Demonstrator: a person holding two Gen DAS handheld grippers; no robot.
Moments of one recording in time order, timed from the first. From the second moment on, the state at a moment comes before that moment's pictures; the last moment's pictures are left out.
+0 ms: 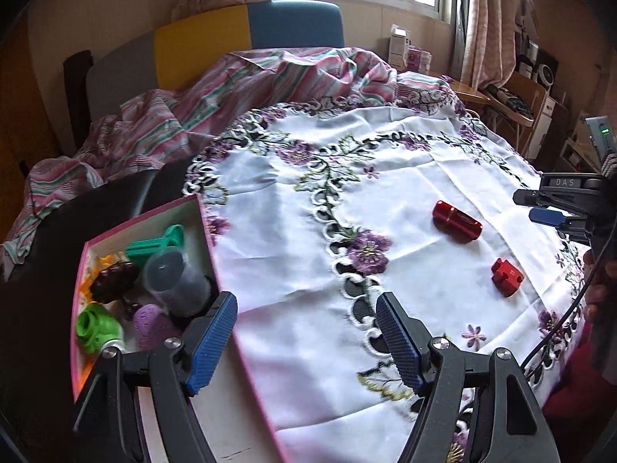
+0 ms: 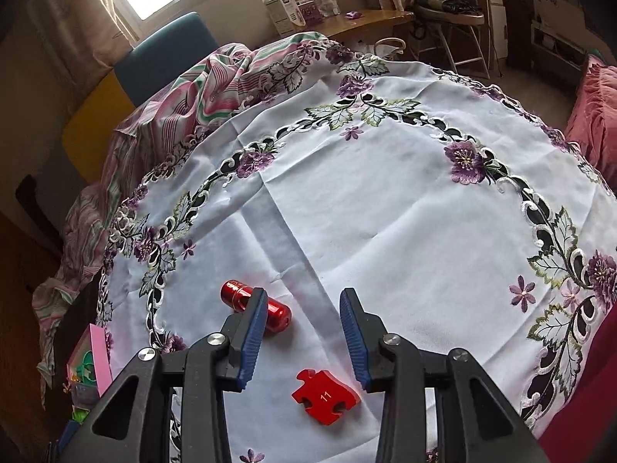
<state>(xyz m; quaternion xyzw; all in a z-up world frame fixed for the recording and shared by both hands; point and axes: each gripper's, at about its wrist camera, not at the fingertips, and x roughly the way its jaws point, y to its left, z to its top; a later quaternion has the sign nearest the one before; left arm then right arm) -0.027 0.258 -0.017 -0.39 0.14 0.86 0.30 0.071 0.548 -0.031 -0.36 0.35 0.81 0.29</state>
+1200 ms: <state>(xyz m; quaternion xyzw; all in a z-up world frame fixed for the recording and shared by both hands) -0.043 0.495 -0.092 -0.39 0.28 0.74 0.47 0.086 0.569 -0.044 -0.33 0.45 0.79 0.26</state>
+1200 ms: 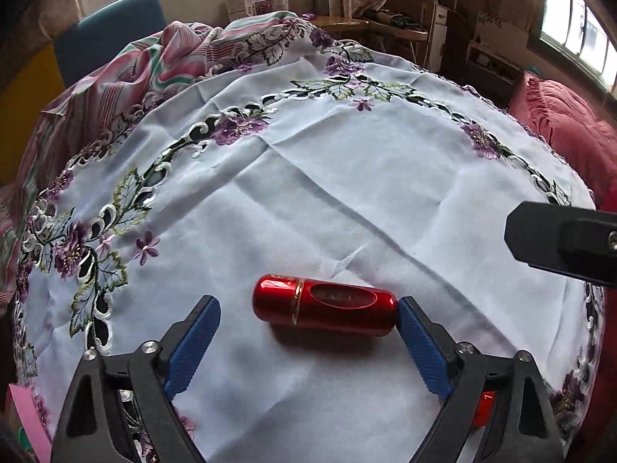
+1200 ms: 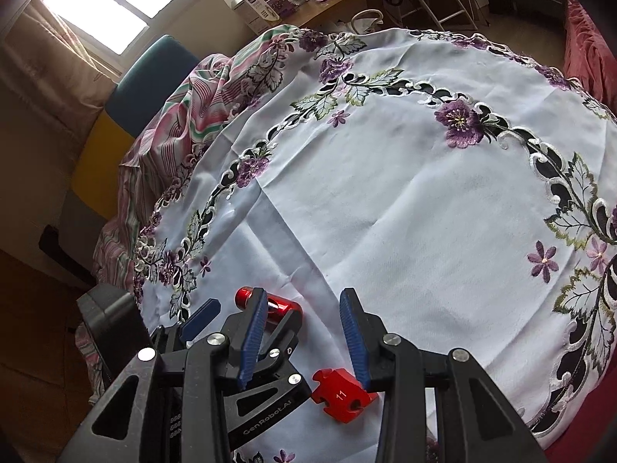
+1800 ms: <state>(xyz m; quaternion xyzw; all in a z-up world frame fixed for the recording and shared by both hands) -0.045 0.370 -0.057 -0.41 0.17 0.81 0.38 0.054 0.543 -0.065 -0.45 0.37 0.78 0.23</state>
